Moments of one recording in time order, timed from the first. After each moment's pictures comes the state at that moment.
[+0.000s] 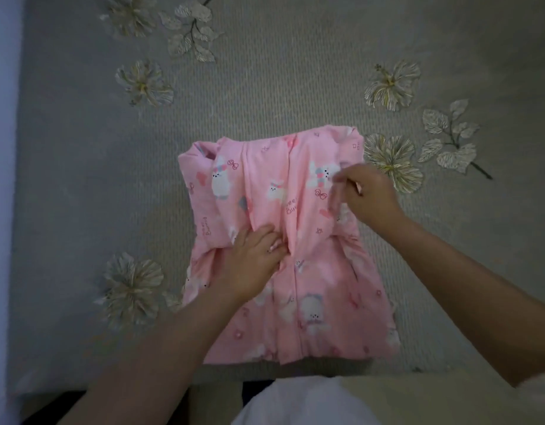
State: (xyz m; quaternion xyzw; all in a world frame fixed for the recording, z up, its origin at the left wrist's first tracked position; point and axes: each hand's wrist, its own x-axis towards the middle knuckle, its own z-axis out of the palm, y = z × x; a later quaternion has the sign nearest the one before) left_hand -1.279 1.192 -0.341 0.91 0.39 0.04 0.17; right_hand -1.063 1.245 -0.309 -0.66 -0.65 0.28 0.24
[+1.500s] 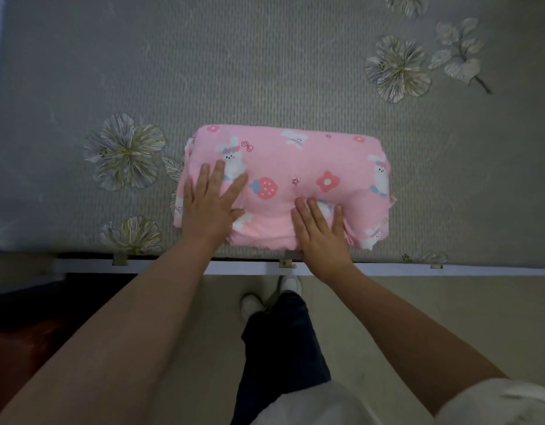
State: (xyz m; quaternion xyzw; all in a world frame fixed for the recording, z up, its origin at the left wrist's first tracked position) left_hand -1.354 1.017 -0.389 0.75 0.64 -0.07 0.17; right_hand -1.150 0.965 -0.381 -0.55 -0.80 0.07 -0.22
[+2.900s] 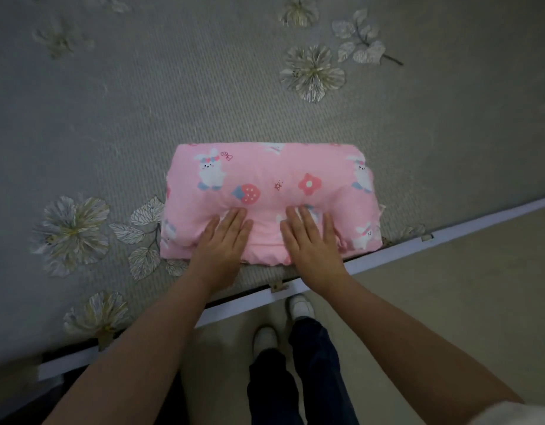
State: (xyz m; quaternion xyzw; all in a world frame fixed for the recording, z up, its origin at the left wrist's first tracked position) left_hand -1.295 1.015 -0.404 0.95 0.32 0.00 -0.02; right_hand -1.117 0.947 -0.393 -0.64 -0.76 -0.01 -0.11
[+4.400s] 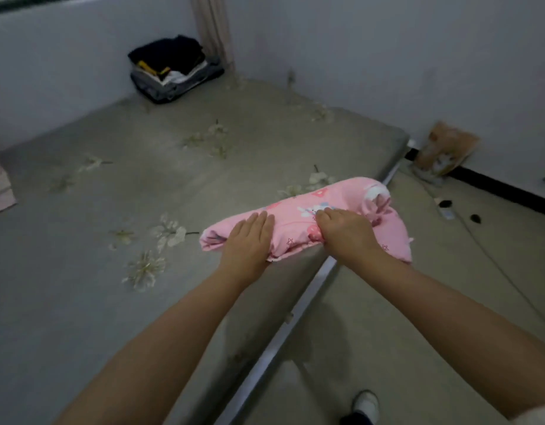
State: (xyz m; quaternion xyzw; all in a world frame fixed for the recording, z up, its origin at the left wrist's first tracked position) left_hand -0.894 0.949 -0.108 0.99 0.07 0.08 -0.05; right_hand -0.773 0.804 -0.086 -0.84 -0.51 -0.18 0.03
